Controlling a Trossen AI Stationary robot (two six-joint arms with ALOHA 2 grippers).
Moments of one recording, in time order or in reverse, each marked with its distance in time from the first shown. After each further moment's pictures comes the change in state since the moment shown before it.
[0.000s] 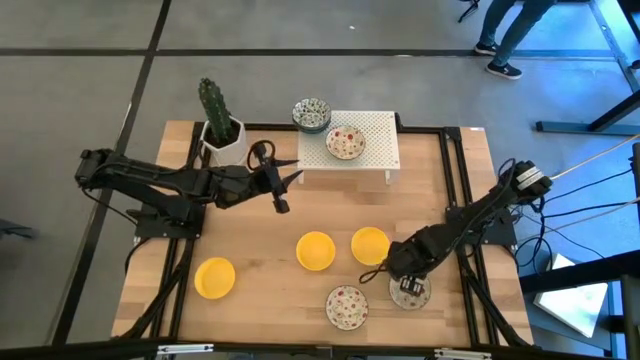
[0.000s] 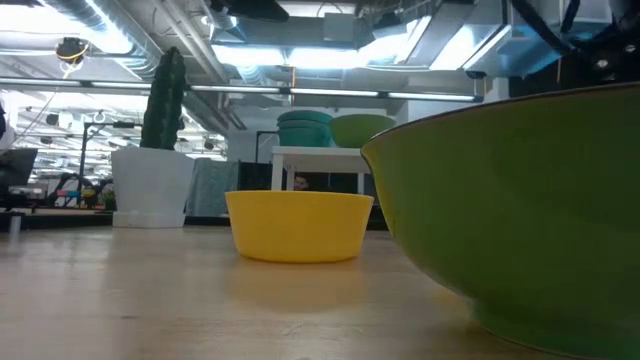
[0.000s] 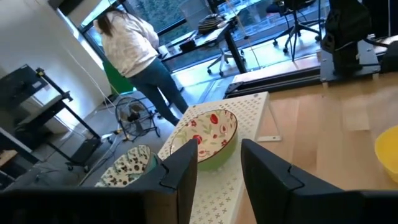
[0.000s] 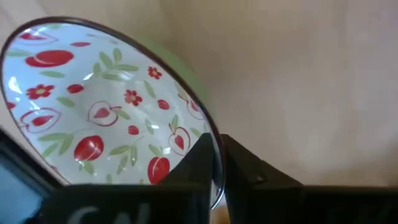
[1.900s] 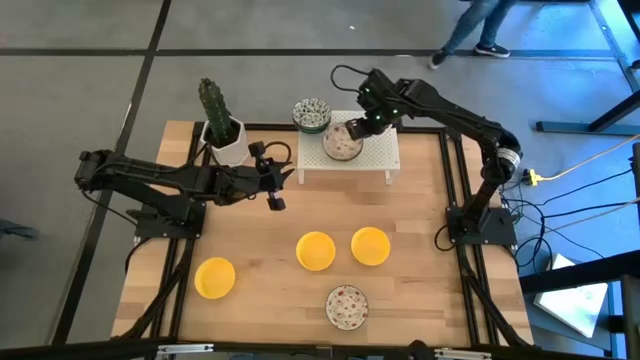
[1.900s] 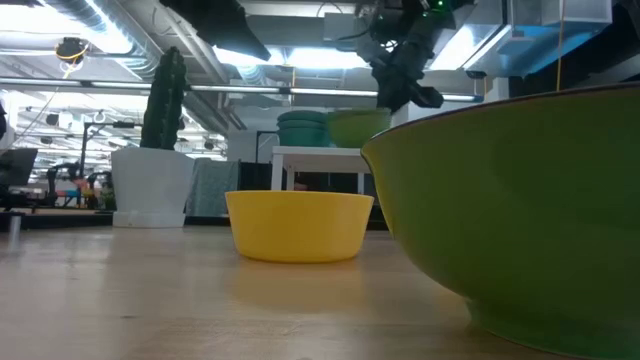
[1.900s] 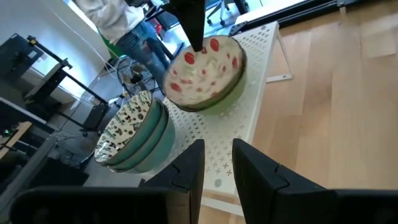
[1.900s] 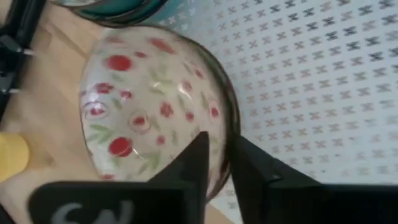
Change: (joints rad) left arm 0.048 0.001 -0.001 -0.240 -0.023 -0.039; right arm -1.152 0.200 0.797 -0.109 -0.009 -0.471
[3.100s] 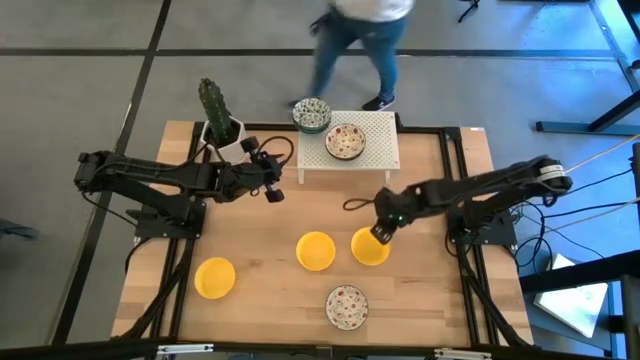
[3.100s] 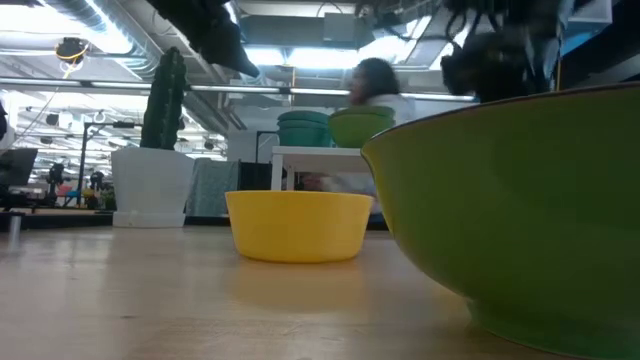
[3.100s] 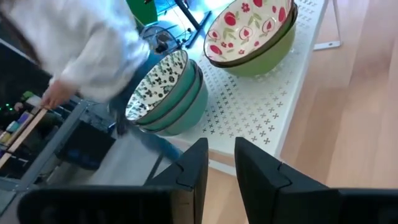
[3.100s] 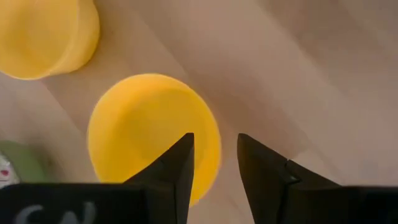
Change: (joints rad) left arm 0.047 0.000 0.000 -0.096 -0.095 -0.075; right arm 0.726 -0.413 -0.838 0.327 0.252 0.374
